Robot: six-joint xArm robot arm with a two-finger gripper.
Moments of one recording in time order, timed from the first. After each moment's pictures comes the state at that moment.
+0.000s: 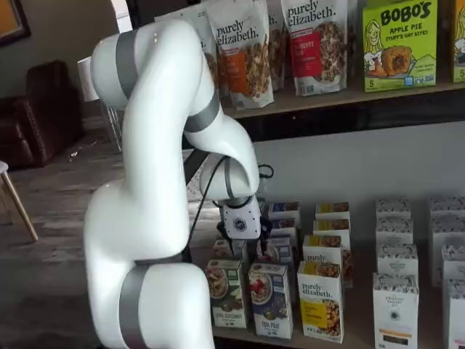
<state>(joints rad) 0.07 0.28 -0.76 -0.01 0.30 0.08</state>
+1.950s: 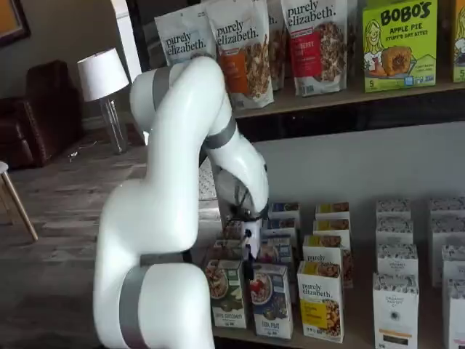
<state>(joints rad) 0.06 0.65 -1.14 0.40 0.48 -1.85</state>
